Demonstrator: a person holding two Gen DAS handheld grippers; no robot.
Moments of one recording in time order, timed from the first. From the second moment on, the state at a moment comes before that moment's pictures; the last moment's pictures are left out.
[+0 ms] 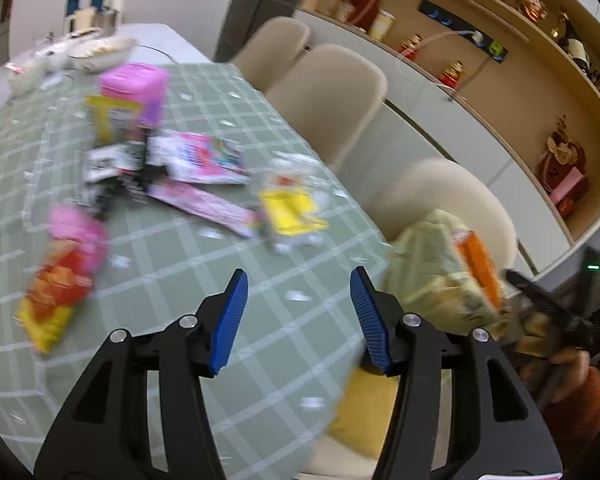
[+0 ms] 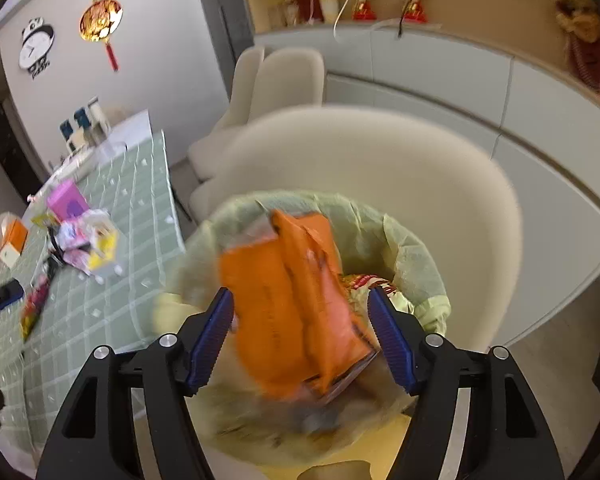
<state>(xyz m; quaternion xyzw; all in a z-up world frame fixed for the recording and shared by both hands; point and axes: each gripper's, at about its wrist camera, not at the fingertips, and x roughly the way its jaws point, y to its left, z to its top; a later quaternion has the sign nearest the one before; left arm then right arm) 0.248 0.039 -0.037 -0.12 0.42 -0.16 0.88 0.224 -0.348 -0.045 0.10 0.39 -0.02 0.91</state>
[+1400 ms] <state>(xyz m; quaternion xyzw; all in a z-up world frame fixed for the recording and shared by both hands) 0.220 0.212 -0.074 -0.21 0.45 0.09 0.86 0.385 0.022 -0.115 -0.20 0.40 0.30 0.84</state>
